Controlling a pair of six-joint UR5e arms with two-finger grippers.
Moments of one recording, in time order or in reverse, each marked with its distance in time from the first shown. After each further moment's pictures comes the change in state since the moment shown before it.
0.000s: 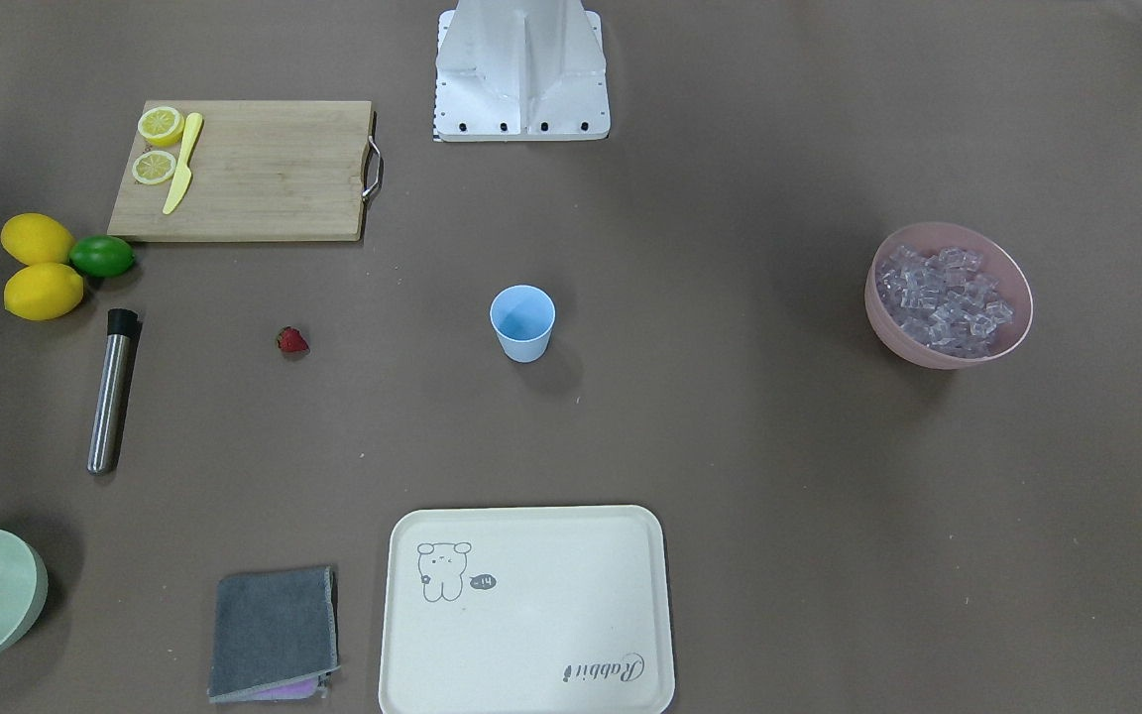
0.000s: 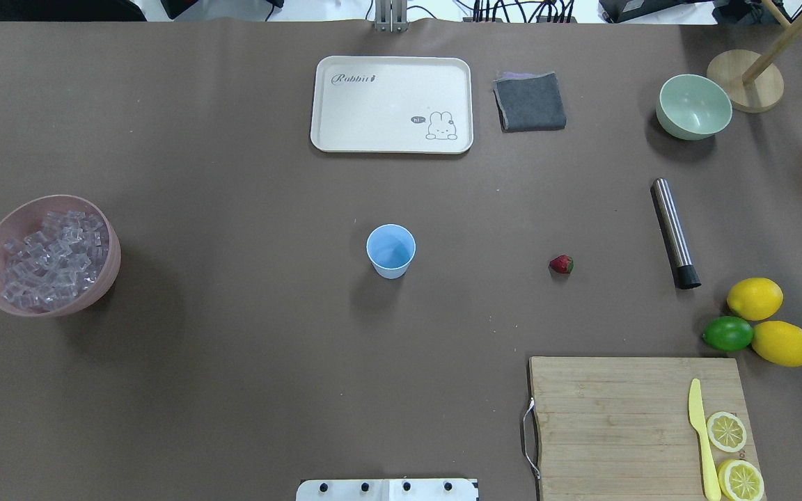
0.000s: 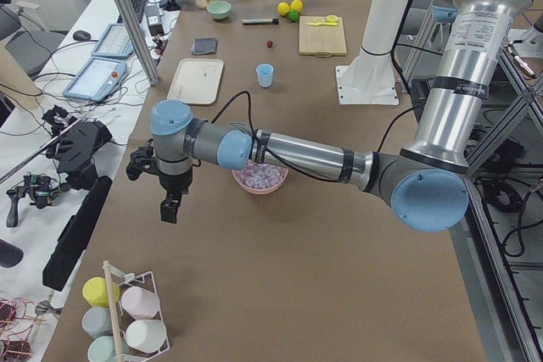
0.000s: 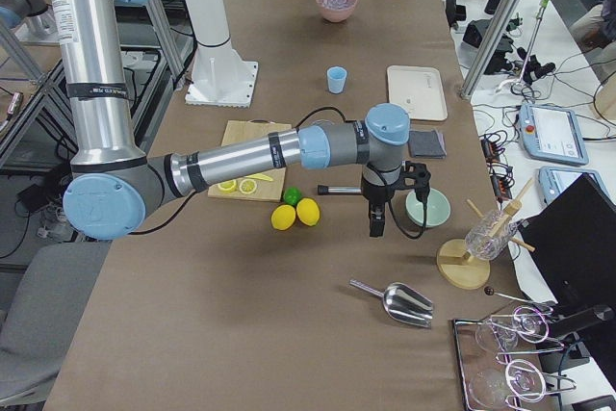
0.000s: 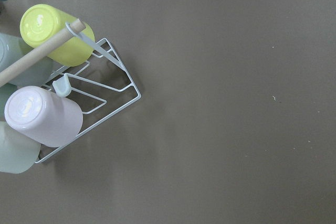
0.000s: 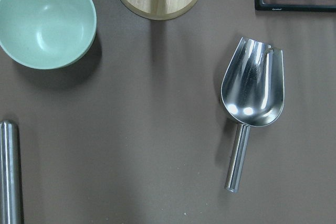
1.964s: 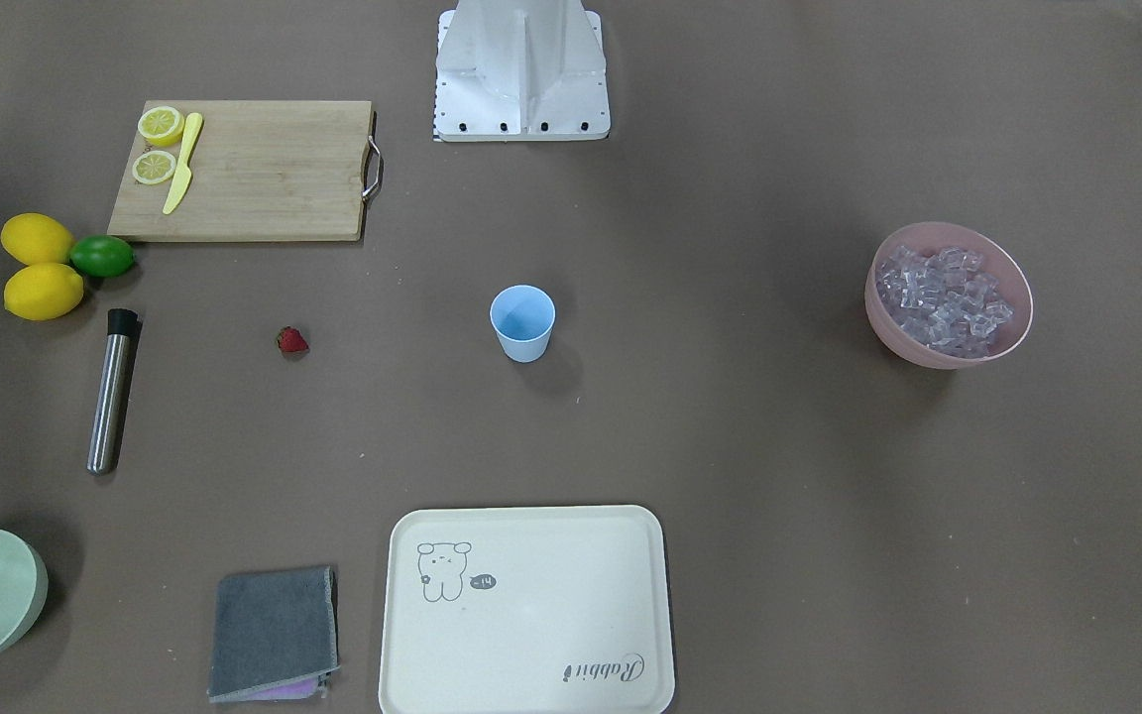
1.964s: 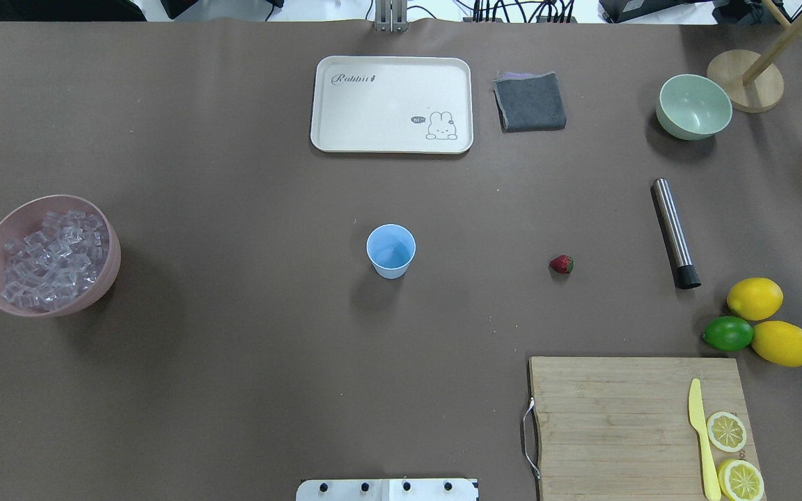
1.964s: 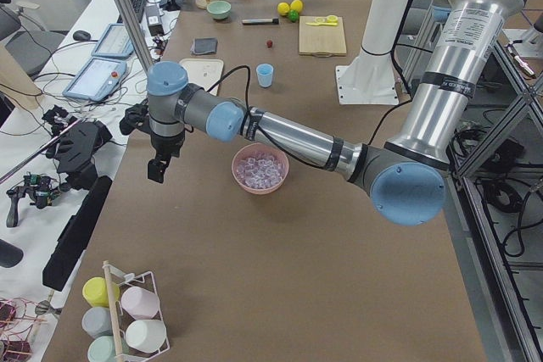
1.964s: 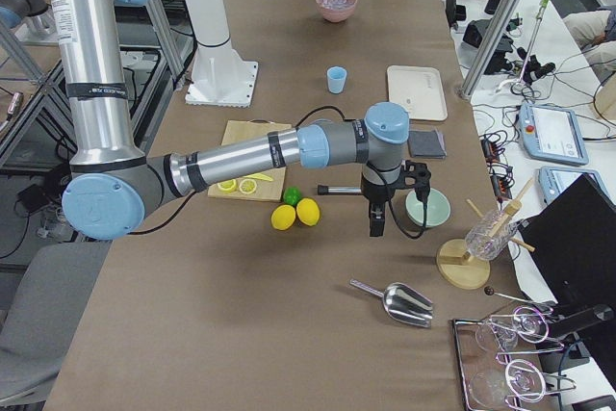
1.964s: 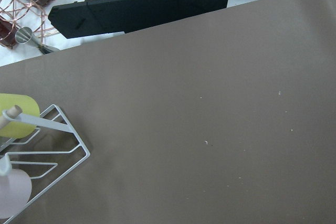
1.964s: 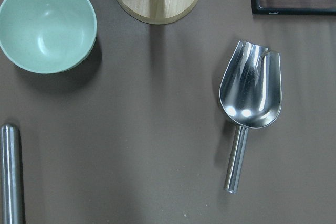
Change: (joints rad) left arm 0.060 -0.076 -0.102 -0.004 -0.057 -0.008; right arm 0.007 -0.004 0.004 -0.001 -0.004 0.009
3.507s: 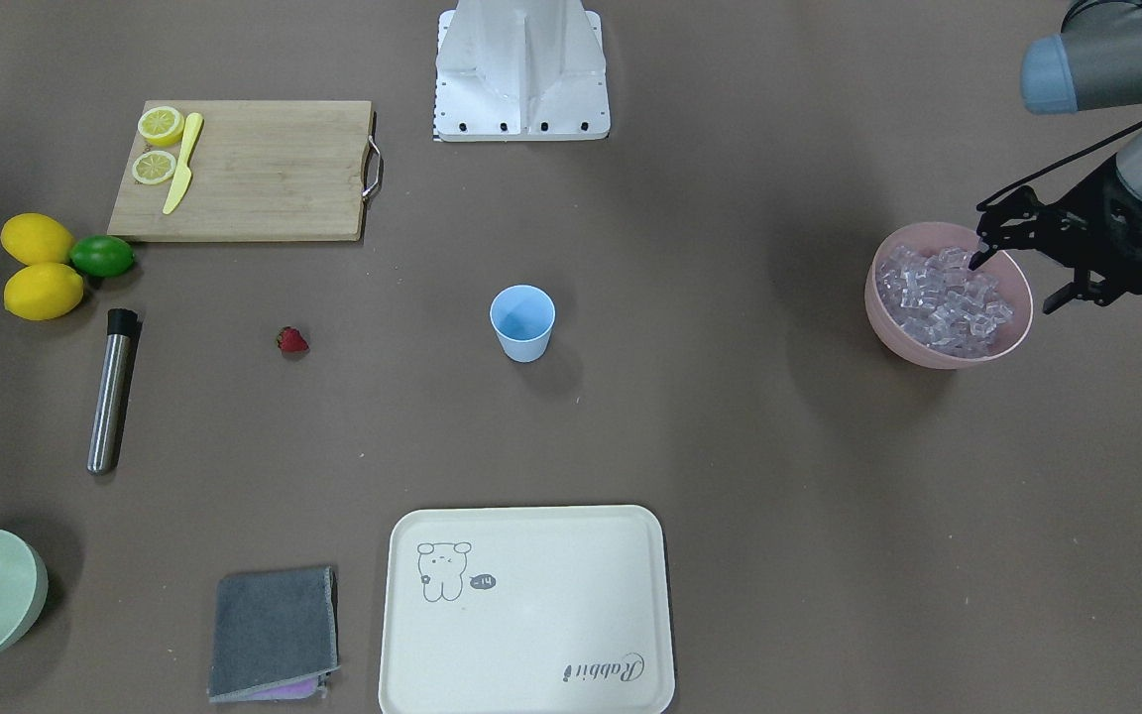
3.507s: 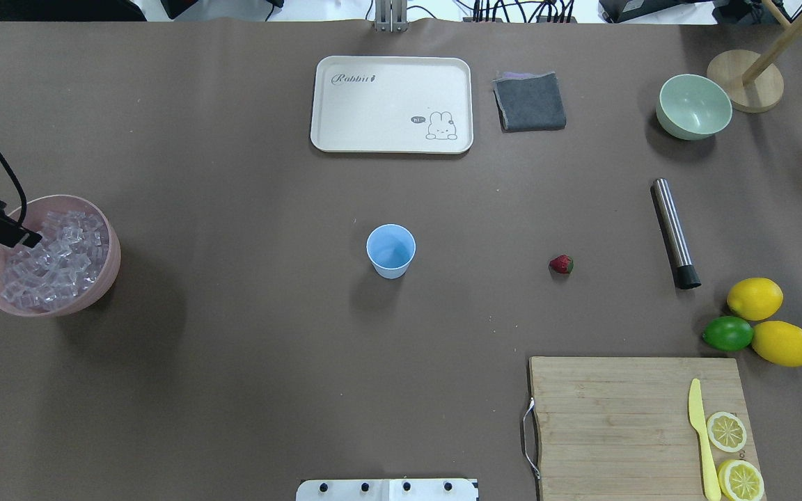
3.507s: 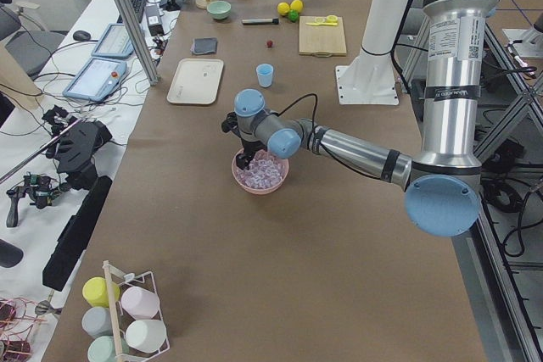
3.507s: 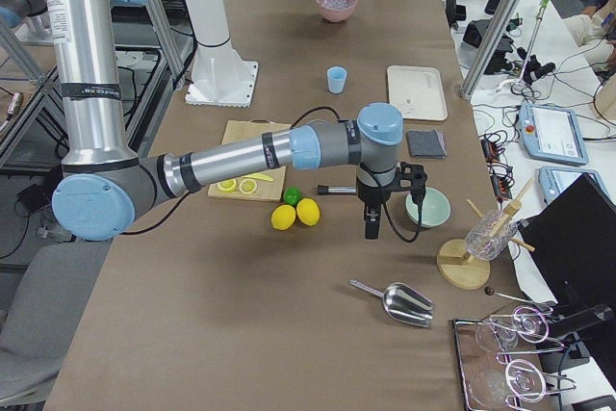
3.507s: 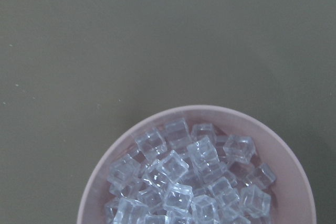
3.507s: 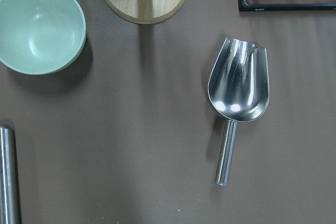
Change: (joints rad) left arm 0.438 0.337 -0.211 -0.287 -0.058 0.008; right arm 0.023 -0.028 0.029 0.000 0.003 0.008
